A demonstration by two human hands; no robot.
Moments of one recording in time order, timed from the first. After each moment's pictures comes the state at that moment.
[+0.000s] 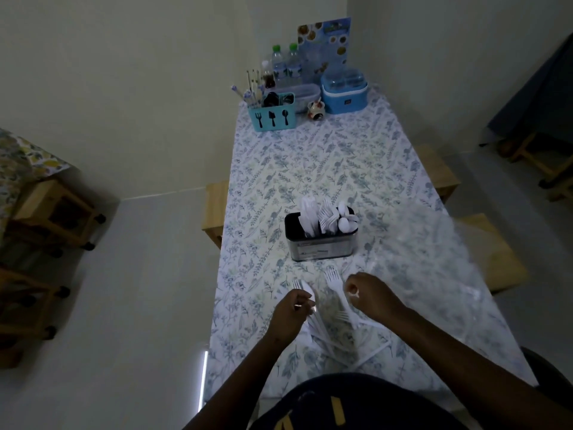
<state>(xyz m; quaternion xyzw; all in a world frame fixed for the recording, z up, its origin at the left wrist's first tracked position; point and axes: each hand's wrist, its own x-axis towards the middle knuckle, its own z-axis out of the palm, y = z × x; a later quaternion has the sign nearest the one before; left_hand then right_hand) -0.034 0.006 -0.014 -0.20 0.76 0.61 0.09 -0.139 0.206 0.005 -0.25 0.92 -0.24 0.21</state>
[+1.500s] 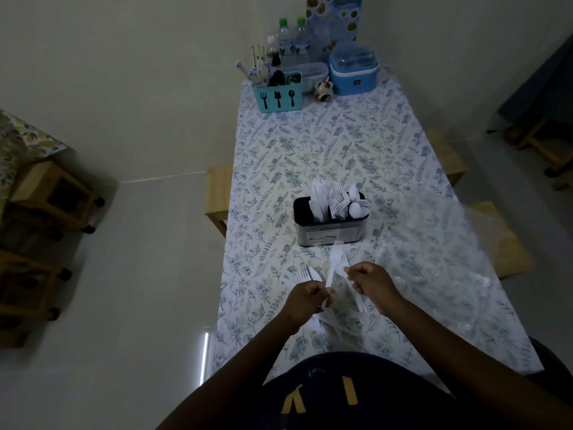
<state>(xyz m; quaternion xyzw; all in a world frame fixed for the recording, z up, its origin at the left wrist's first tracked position) -0.040 0.012 -0.006 -0.21 0.69 0.67 0.19 -0.125 0.178 -0.002 0.10 0.78 -0.56 0.28</state>
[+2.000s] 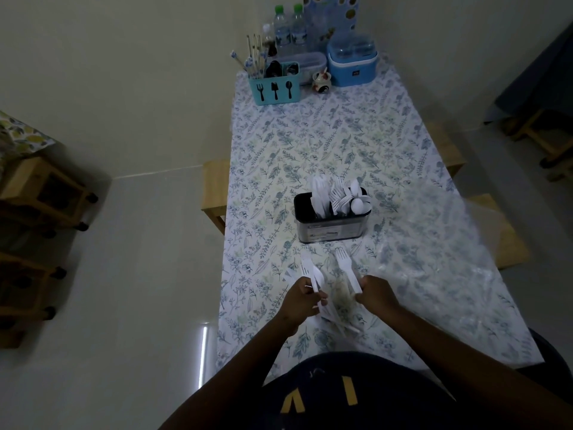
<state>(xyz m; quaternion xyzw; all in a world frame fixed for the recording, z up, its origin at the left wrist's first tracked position) -0.035 -0.002 -0.016 -0.28 0.62 0.71 0.20 -0.114 0.184 -0.035 -0.05 0.93 -0.20 0.29</state>
